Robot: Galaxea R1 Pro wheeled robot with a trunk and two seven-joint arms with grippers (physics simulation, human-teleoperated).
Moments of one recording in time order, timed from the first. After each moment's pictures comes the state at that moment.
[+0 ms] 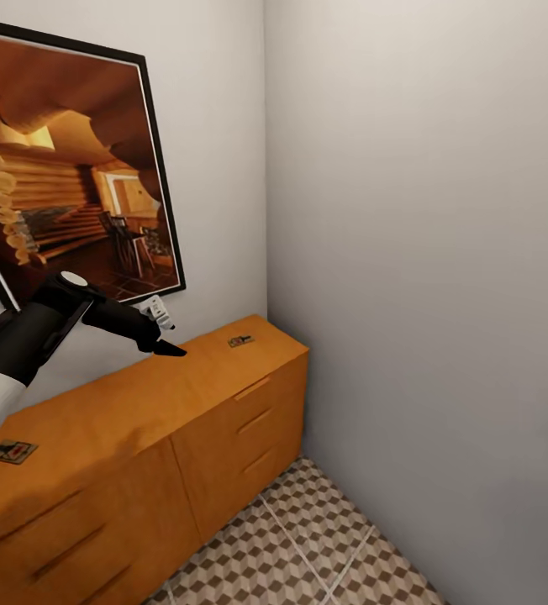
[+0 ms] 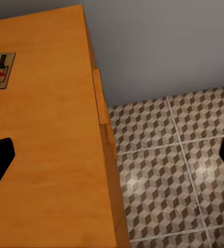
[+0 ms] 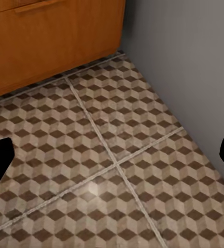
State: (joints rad) left arm -1.22 0.45 -0.47 -1.01 -0.15 0.67 -1.29; right arm -0.29 0.03 0.32 -0.02 -0.07 -0.74 -0.08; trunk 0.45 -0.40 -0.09
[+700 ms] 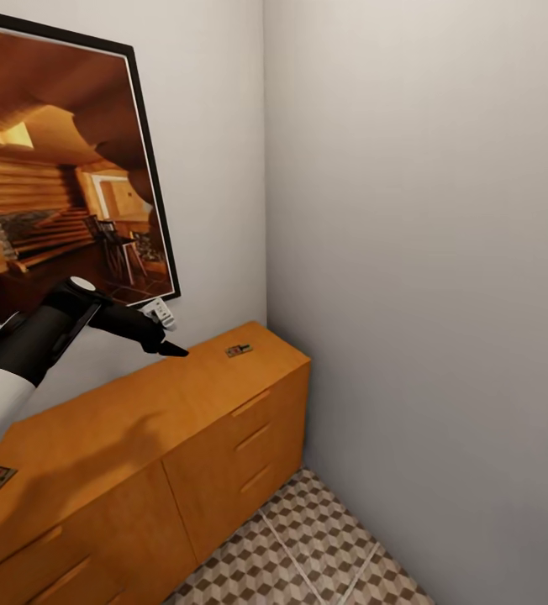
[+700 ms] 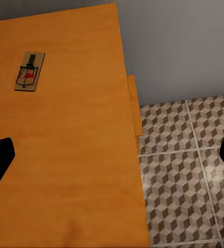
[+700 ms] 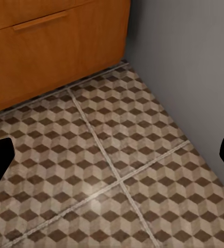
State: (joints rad) left arm -1.22 0.43 -0.48 -0.96 -0.17 0.67 -1.22; right arm -0.29 0.04 0.32 -0.02 -0.07 -0.74 -0.08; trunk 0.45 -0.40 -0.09
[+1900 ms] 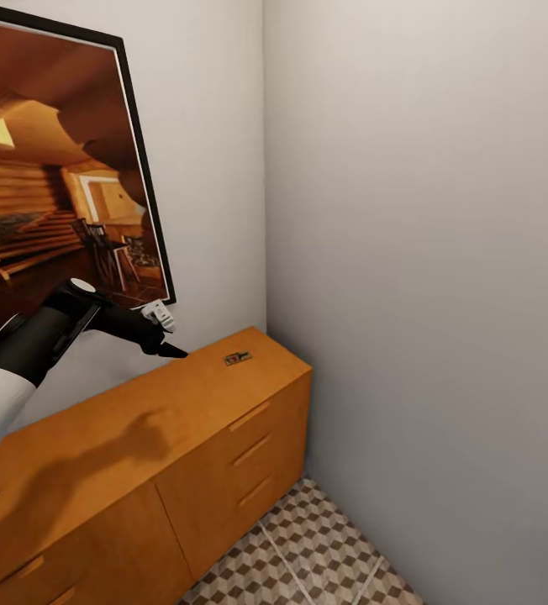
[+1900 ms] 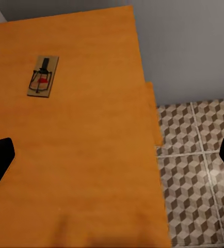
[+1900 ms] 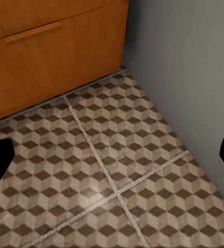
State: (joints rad) left arm -1.22 0.43 -0.48 -0.94 -0.17 0.67 -1.22; right arm -0.29 0.04 0.32 -0.02 -0.07 -0.74 -0.08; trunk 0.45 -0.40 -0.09
